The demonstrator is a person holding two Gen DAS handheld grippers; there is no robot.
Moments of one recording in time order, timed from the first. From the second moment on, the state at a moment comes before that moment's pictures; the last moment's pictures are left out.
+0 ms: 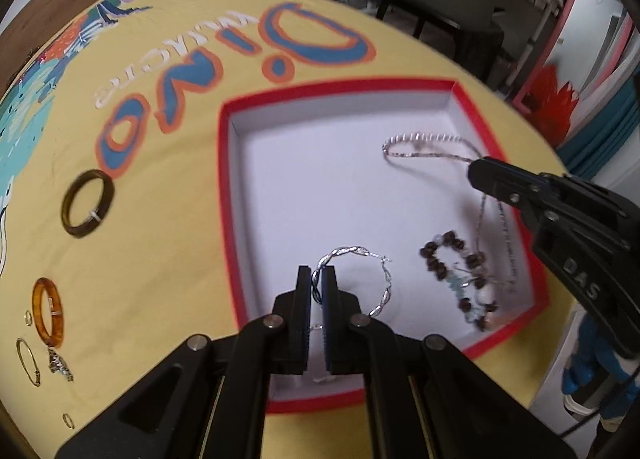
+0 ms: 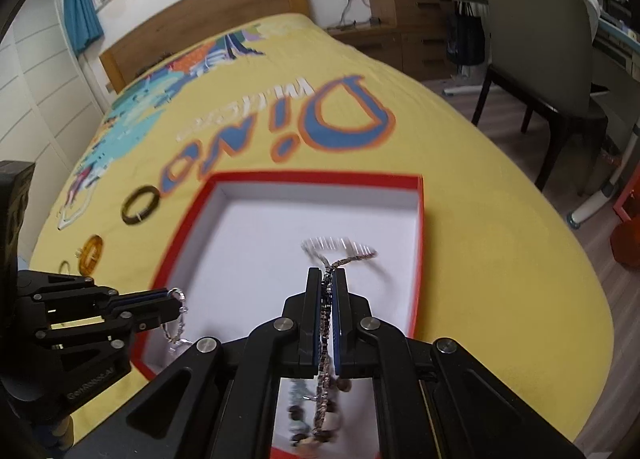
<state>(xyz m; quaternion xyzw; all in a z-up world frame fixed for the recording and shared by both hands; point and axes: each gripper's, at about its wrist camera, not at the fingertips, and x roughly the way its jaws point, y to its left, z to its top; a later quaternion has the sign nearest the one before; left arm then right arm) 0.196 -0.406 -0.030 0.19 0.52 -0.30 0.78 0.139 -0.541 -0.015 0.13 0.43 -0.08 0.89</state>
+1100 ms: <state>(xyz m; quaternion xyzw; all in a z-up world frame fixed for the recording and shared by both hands) 0.136 -0.328 0.019 0.20 0.47 -0.25 0.83 0.078 -0.495 0.017 0.12 0.41 -0.06 0.90</state>
